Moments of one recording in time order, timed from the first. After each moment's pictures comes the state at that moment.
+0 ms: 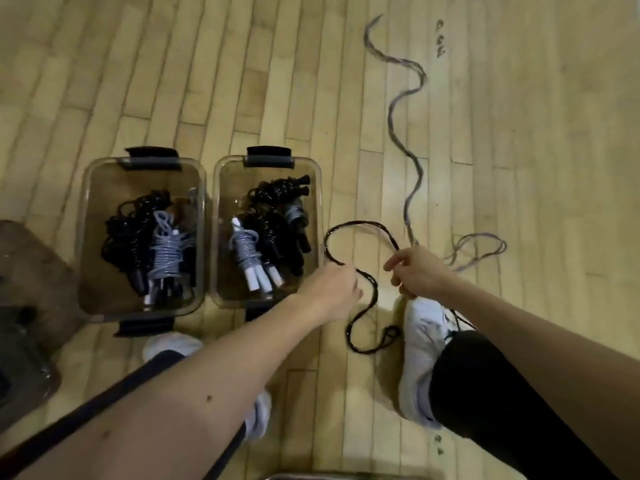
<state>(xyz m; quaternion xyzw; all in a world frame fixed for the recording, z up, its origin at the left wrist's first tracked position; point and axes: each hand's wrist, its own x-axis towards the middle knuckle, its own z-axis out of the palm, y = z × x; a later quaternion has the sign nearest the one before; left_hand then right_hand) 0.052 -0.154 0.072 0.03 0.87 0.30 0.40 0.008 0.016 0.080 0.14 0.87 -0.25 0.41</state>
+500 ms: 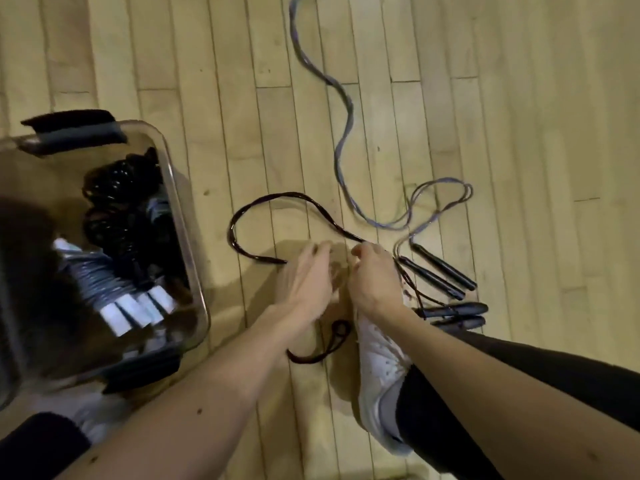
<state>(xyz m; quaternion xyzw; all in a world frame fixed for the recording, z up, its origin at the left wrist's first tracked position) 0.029 -0.018 -0.077 0.02 0.90 0.28 0.33 0.034 0.098 -0.050 0.19 0.90 -0.20 0.34</state>
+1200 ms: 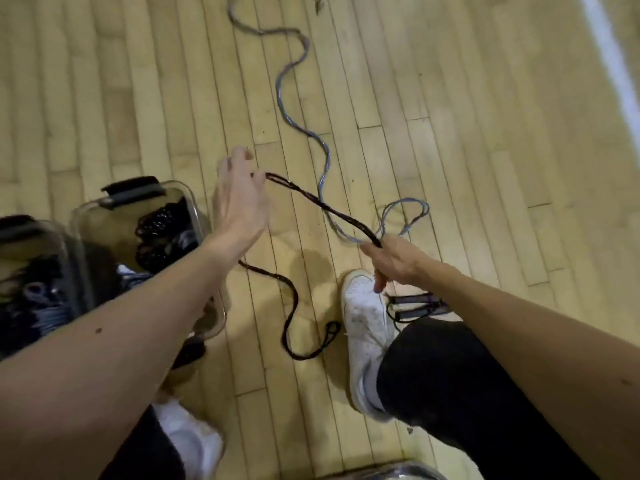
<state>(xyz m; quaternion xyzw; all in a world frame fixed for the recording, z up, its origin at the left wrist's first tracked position) -0.073 -0.060 0.077 -0.08 0.93 0.35 0.06 -0.001 0.162 0.065 0.16 0.83 -0.33 0.42</state>
